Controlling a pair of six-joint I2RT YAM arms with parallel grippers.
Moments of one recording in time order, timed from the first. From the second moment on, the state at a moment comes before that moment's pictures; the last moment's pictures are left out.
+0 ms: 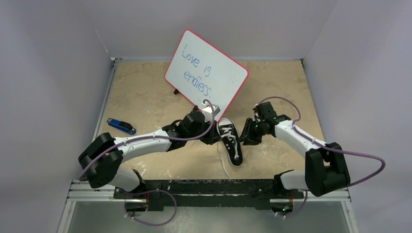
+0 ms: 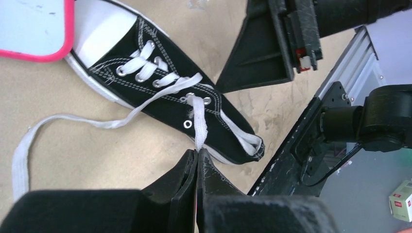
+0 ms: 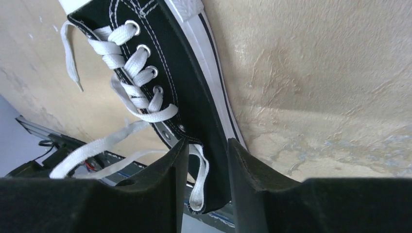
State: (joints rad) left arm -0.92 1.44 0.80 0.11 0.16 -0.53; right arm 0.31 1.35 0.75 -0.61 -0.33 0.63
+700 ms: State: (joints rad) left arm -0.88 1.53 0.95 -0.04 0.17 -0.54; right arm 0.49 1.20 0.69 -0.55 -0.37 0.69
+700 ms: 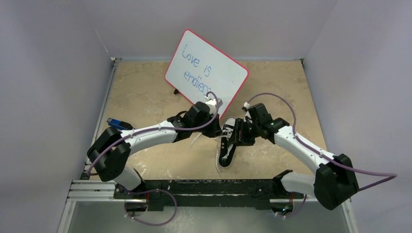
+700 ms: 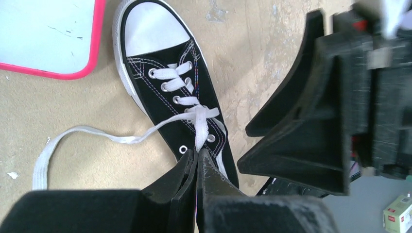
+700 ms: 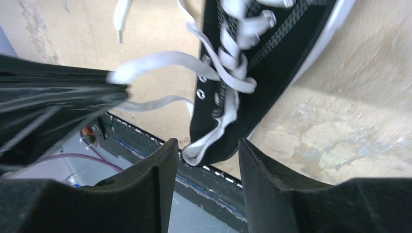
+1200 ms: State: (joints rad) left arm -0.85 1.60 1.01 -0.09 0.22 -0.59; right arm 0.45 1.26 0.83 -0.55 -0.35 0.46
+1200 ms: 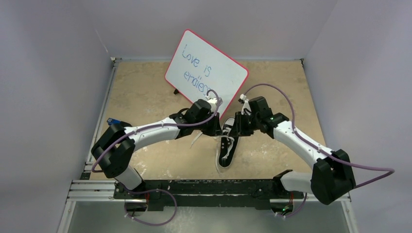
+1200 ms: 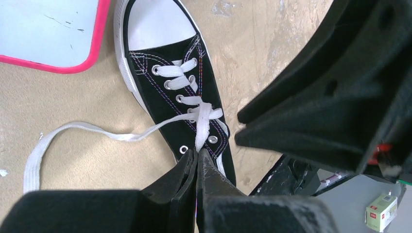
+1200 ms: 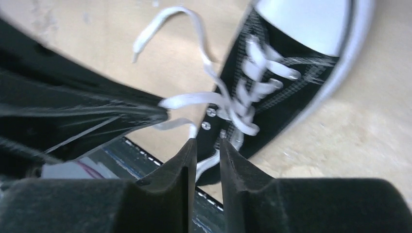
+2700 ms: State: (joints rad) left arm -0.77 1.67 1.10 -0.08 0.37 -0.61; right arm 0.54 1.19 0.83 -0.46 -0.29 0.51
